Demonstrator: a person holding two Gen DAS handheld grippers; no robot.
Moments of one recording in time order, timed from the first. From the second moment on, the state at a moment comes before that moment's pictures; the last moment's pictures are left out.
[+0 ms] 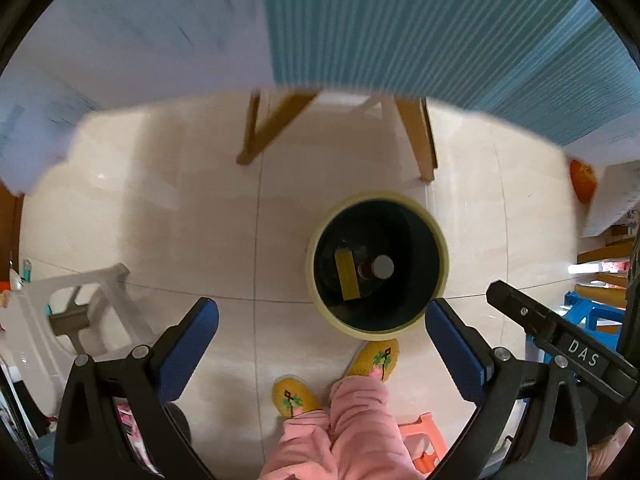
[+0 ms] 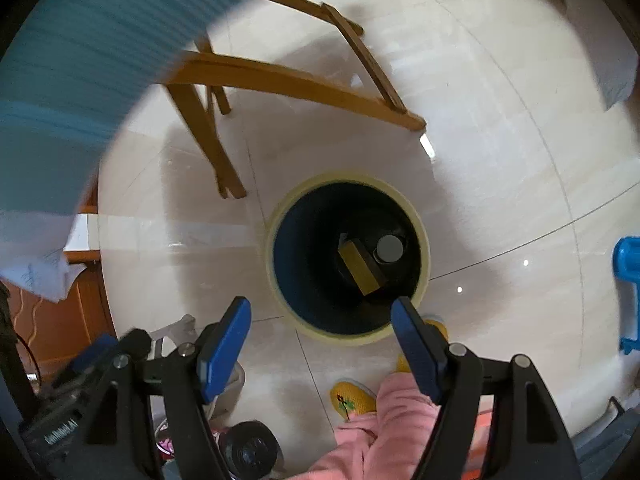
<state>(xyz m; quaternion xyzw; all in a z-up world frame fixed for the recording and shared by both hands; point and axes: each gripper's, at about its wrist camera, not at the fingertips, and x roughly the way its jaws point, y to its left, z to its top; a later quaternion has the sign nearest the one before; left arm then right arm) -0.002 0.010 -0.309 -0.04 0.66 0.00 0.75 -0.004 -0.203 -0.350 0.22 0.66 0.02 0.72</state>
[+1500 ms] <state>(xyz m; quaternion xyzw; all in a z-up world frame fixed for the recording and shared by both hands) 0.100 -0.032 0.007 -0.05 0.53 -0.05 0.84 0.045 -0.240 0.018 0.10 0.46 0.01 0.88</state>
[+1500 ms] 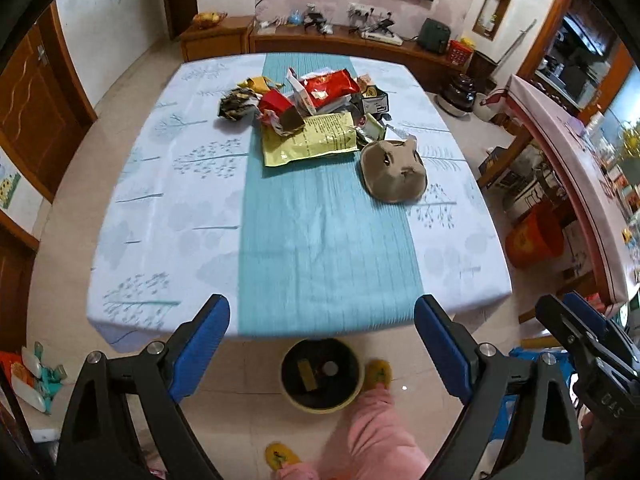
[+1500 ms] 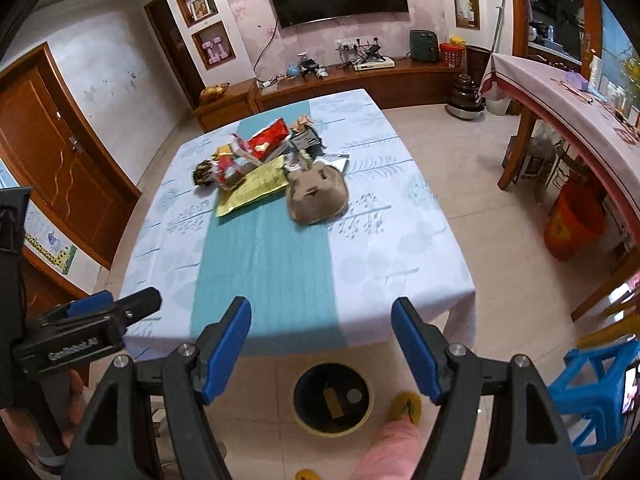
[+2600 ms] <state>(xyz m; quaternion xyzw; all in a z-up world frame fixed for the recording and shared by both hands) 0.338 -0.159 -0.121 -0.09 0.62 0.04 0.78 0.324 -0.336 -0.111 0.09 0.58 0.14 0.80</state>
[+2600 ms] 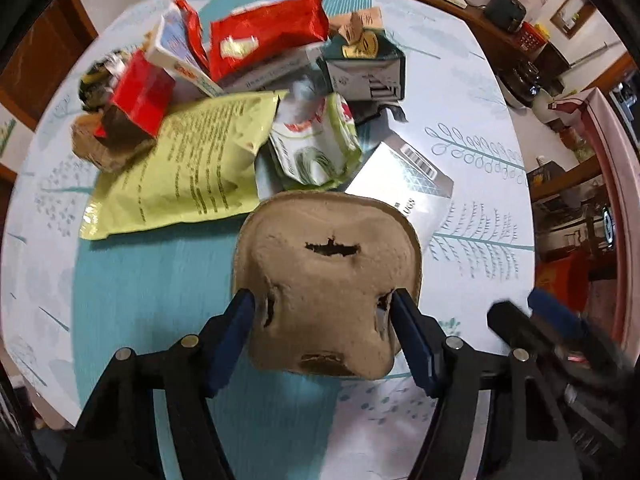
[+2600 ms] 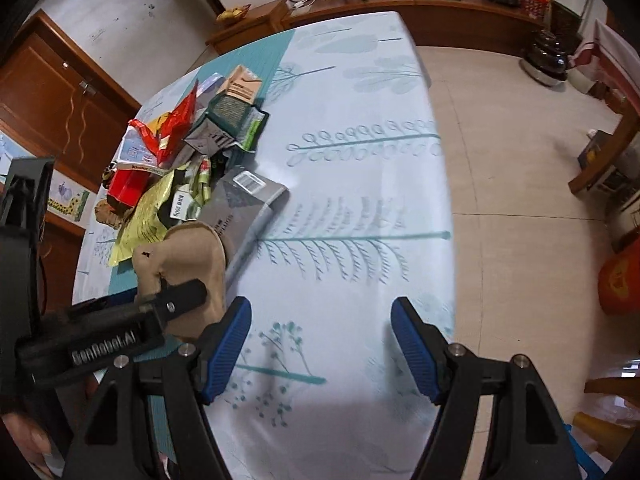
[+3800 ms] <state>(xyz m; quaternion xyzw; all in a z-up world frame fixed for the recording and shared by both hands) 0.215 -0.018 -0.096 -0.20 0.58 0.18 0.77 0.343 -0.211 -0.144 0.01 0.61 0.04 0.79</state>
